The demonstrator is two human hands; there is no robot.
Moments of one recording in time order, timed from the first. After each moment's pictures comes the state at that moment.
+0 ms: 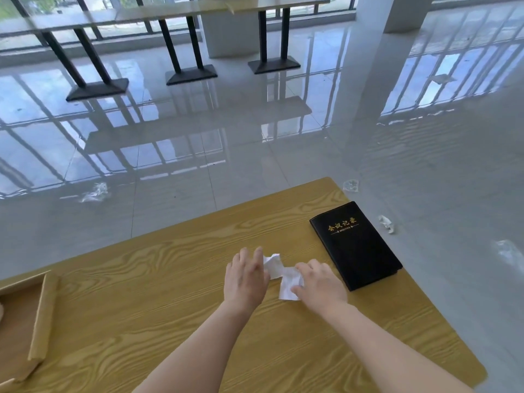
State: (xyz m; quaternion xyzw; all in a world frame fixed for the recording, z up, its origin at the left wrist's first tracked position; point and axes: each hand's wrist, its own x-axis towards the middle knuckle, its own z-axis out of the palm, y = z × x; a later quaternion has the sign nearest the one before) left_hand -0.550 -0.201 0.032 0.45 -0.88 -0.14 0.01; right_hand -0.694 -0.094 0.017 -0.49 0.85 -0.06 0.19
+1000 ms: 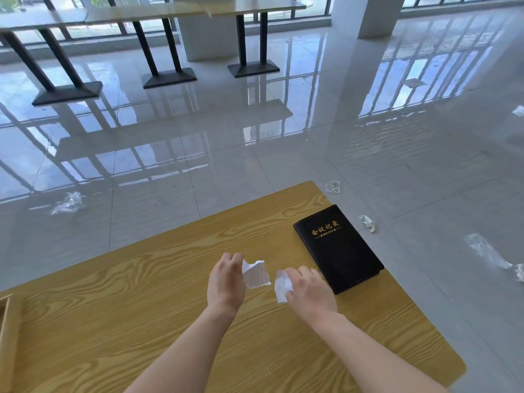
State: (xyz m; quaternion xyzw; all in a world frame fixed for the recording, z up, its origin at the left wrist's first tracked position) left_hand -0.559 -0.219 0.035 0.49 -0.84 -0.21 0.09; right_hand -0.696 -0.089 0.011 -0.49 0.86 -0.09 0.13
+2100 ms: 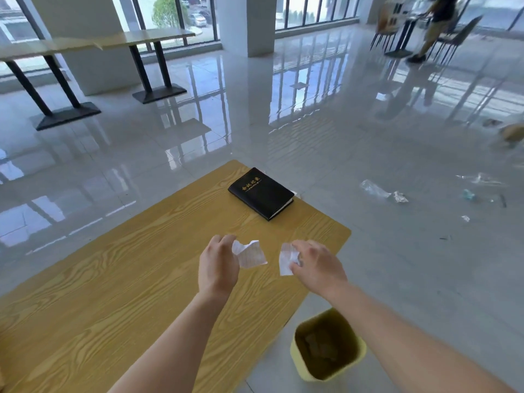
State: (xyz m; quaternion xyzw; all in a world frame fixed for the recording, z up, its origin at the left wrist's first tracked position) left_hand -0.467 -0.053 0.112 0.31 -0.90 -0.25 0.17; right_hand -0.582 0.132 0.095 -0.30 0.93 -0.18 0.07
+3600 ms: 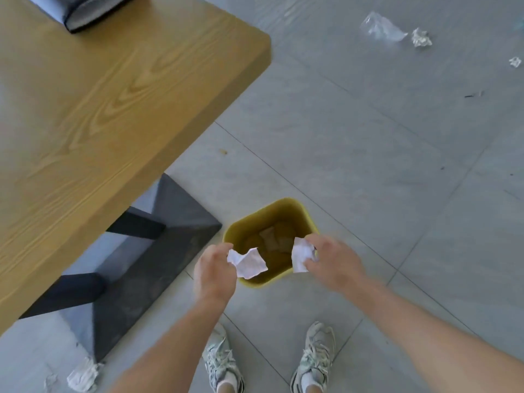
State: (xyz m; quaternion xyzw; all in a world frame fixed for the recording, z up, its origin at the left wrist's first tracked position) left_hand -0.527 0.219 -0.280 0.41 -0.86 -0.29 -0.07; right_hand -0.655 0.420 -0.277 -0.21 0.92 -0.13 0.32
